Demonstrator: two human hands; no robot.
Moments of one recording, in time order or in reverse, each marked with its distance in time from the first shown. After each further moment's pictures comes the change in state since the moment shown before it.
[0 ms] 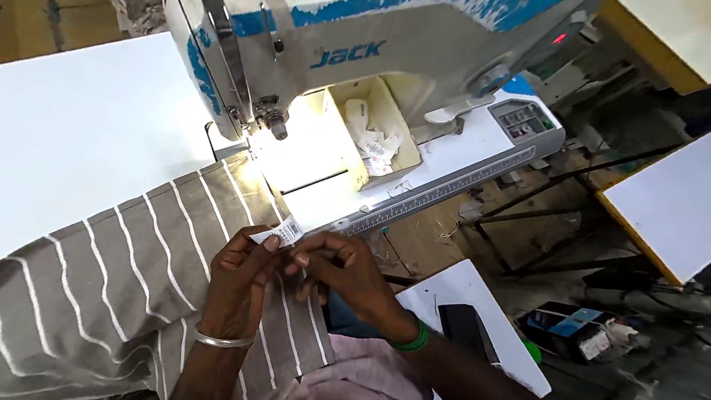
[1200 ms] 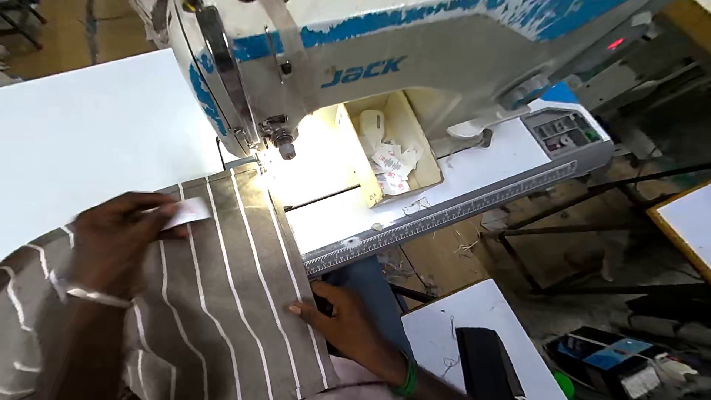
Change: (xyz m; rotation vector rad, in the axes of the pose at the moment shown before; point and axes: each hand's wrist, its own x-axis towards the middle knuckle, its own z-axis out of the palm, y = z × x) left_hand 0.076 0.086 -0.100 0.861 0.154 0.242; right_hand -0.005 0.078 -0.003 -0.564 -0.003 0.125
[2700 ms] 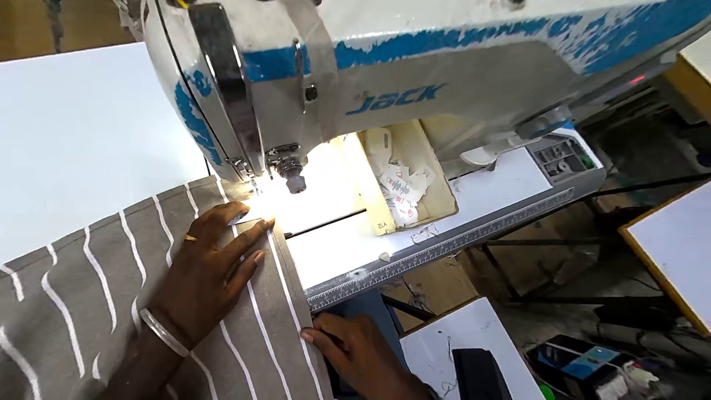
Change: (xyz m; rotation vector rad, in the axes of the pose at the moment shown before) left_hand 0.018 -0.023 0.079 0.643 -0.276 0.598; right_hand 0.009 -0.008 -0.022 -0.195 0.009 -0.134
